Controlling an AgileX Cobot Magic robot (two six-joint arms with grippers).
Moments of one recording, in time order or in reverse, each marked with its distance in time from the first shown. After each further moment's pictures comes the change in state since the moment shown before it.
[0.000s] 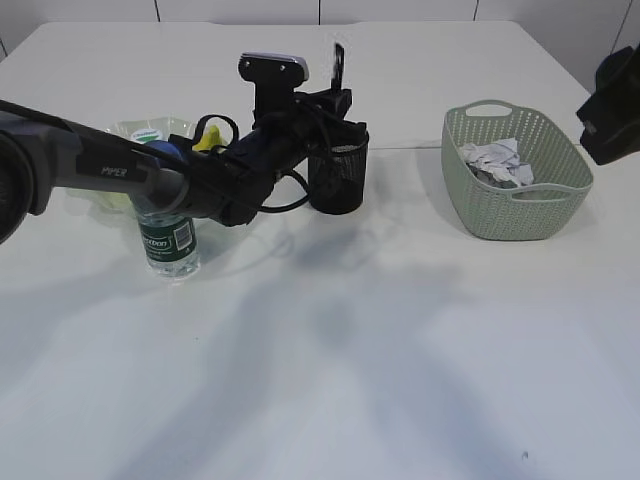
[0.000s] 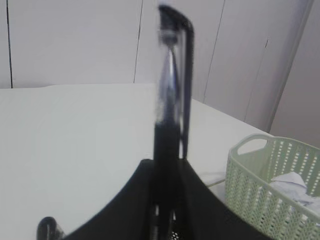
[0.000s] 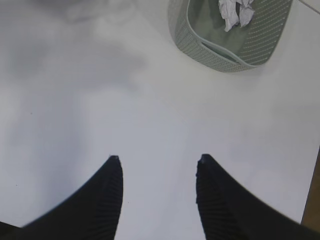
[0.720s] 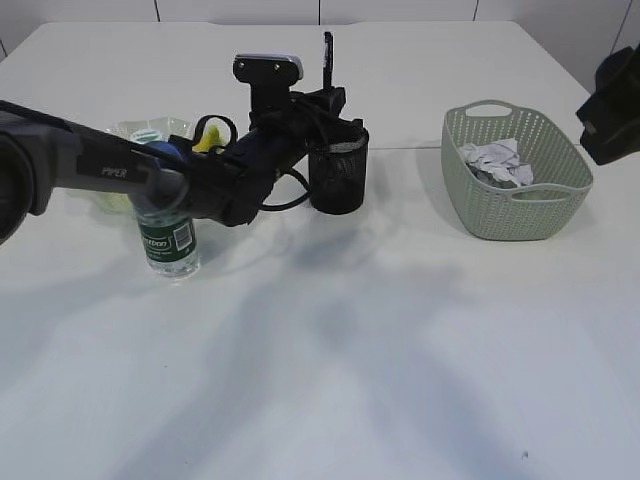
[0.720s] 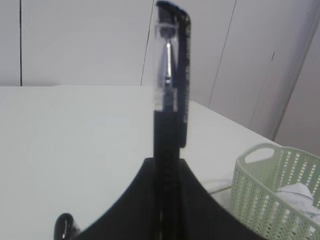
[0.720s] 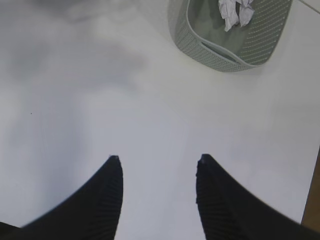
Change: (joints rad) left arm 0.000 -0.002 0.002 -0.048 -0.002 0.000; right arm 0.000 0.000 0.000 0.000 0.000 0.000
